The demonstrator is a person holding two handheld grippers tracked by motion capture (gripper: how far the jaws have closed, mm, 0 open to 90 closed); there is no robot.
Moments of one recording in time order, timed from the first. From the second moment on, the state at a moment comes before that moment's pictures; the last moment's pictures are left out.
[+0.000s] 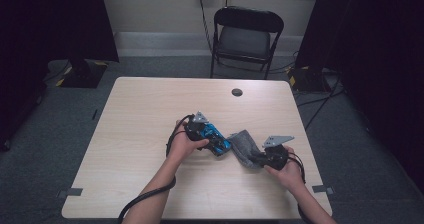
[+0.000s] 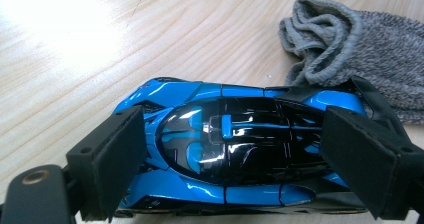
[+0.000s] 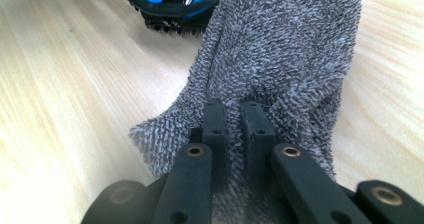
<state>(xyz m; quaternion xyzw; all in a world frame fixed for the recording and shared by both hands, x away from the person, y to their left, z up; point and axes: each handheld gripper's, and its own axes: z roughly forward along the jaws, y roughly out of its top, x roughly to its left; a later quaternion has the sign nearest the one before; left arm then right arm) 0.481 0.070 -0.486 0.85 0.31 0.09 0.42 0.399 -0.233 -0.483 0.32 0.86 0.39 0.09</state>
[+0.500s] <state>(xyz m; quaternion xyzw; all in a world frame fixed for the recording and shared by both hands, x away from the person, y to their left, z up) 0.481 0.070 -0.486 0.85 0.31 0.09 0.42 0.385 -0.244 -0.482 0.31 0.86 0.38 0.09</state>
